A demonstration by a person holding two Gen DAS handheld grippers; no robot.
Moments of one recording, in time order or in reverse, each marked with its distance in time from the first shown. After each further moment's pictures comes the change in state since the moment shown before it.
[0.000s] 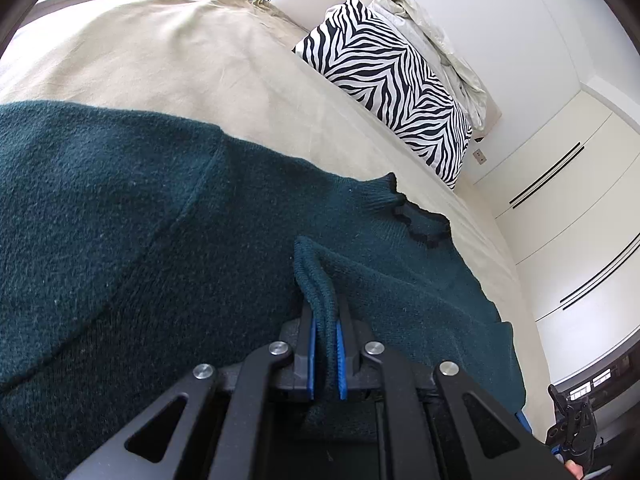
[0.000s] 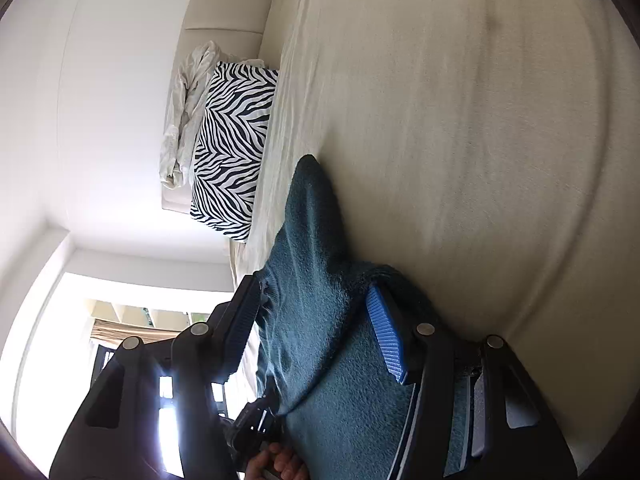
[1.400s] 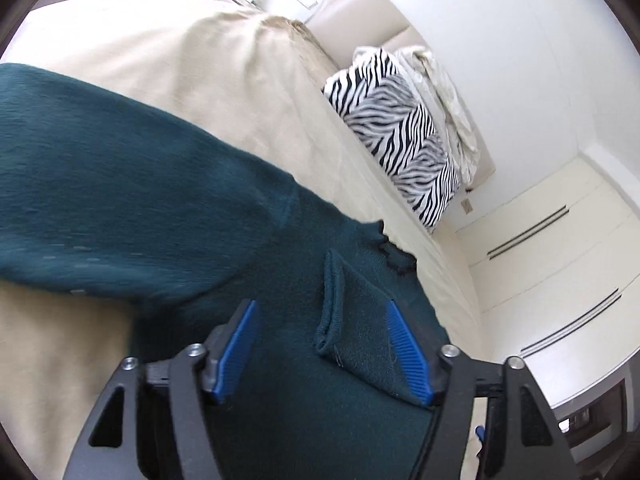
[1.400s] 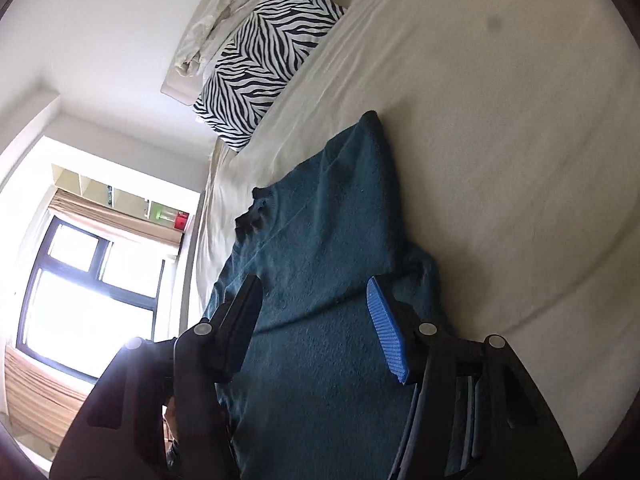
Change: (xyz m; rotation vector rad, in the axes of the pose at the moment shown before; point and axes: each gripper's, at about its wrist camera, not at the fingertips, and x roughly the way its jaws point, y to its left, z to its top) left arm -0.129 0.048 -0.025 -0.224 -0.130 -0.094; right arm -0.027 0.065 -0.024 -0.386 0.261 -0.098
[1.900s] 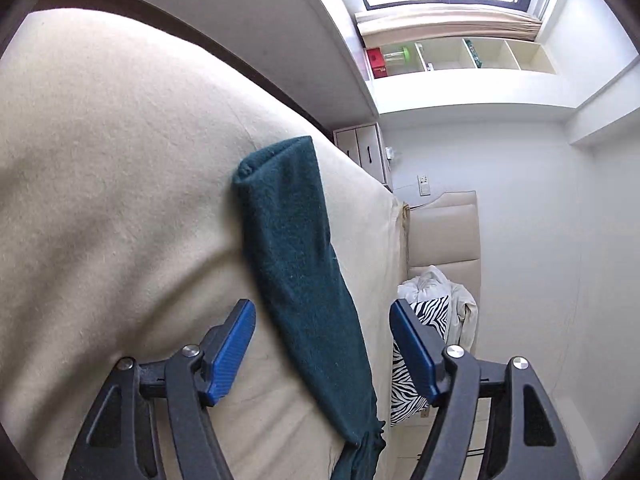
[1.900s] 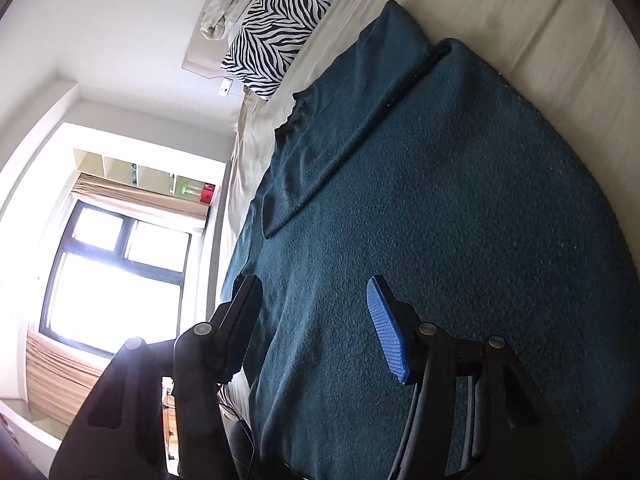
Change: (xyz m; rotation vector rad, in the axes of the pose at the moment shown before) left arm -0.218 0.232 0.041 -0.667 -0.460 0.009; right arm -0.008 0.034 -0.153 0.042 0.077 0.073
